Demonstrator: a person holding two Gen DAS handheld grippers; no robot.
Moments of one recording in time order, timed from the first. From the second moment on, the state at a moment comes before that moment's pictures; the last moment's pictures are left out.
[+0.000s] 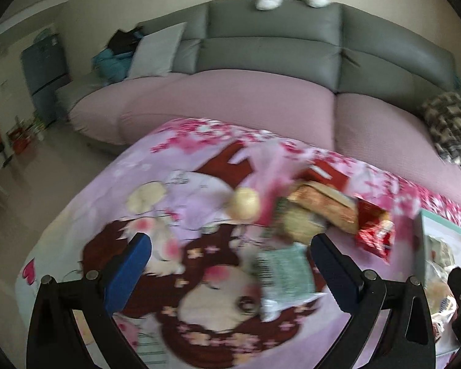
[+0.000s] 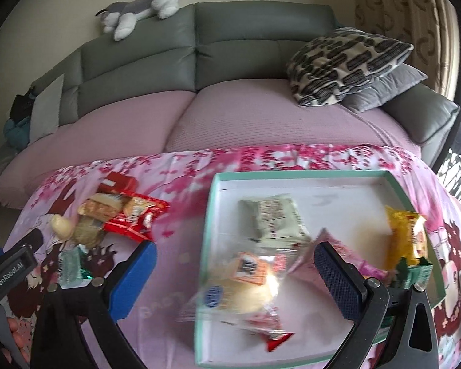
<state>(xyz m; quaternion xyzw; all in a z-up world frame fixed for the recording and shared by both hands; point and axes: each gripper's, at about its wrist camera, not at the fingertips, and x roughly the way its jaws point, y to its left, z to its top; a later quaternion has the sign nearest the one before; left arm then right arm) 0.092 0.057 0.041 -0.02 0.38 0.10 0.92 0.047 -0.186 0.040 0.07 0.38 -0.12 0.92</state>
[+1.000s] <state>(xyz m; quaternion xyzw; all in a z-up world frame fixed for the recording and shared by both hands) 0.110 0.112 0.007 -0.08 0.42 0.08 0.90 0.085 -0.105 0.000 0.04 0.41 -0.06 0.91</state>
